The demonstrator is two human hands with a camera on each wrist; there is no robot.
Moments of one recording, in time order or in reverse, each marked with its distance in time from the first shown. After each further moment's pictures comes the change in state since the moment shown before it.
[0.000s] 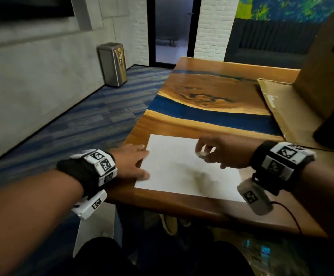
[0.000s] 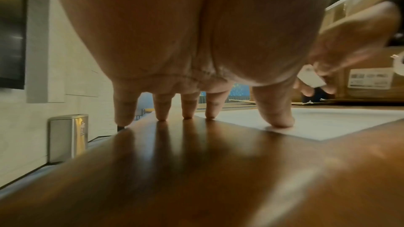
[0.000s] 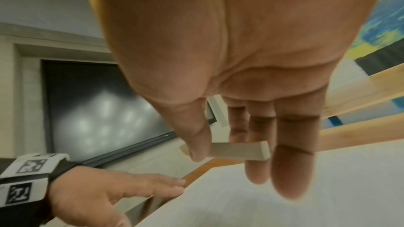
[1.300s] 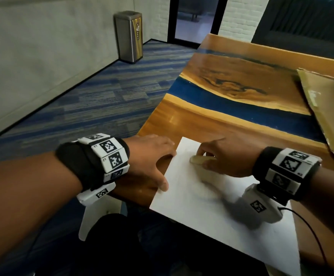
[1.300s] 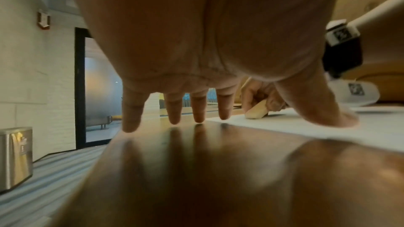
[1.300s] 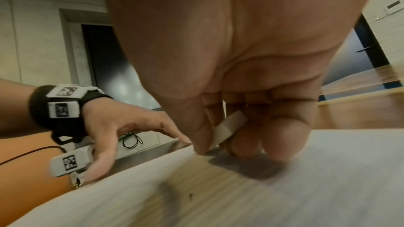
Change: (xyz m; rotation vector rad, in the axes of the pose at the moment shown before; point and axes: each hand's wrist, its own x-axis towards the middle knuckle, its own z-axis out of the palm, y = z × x) left_hand 0.004 -0.001 -0.012 0.013 -0.068 0.224; right_hand 0.070 -0.023 0.033 -0.354 -0.084 -0.112
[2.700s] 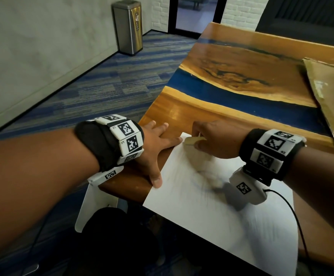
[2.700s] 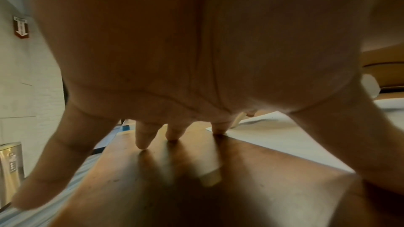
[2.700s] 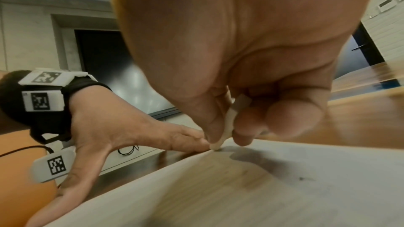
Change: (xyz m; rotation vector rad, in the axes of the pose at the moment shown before) left_hand 0.027 0.003 -0.018 0.181 -0.218 -0.181; right_hand 0.028 -0.008 -0.016 0.027 0.029 0.055
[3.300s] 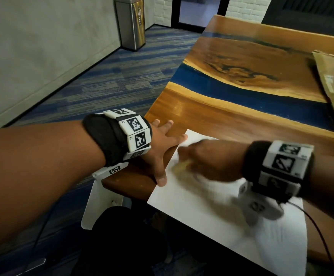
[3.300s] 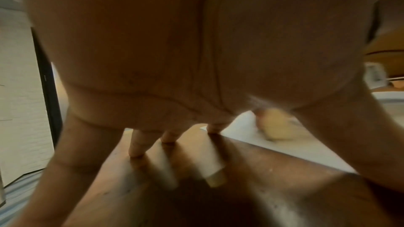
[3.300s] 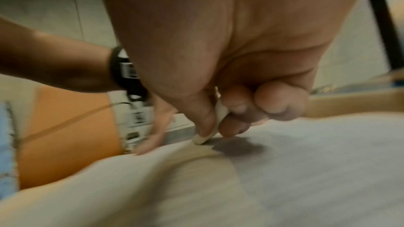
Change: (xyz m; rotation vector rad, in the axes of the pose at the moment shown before) left_hand 0.003 0.002 -0.002 0.018 -0.034 0.005; right_hand -0.019 -0.029 0.017 -0.058 -0.132 -0.362
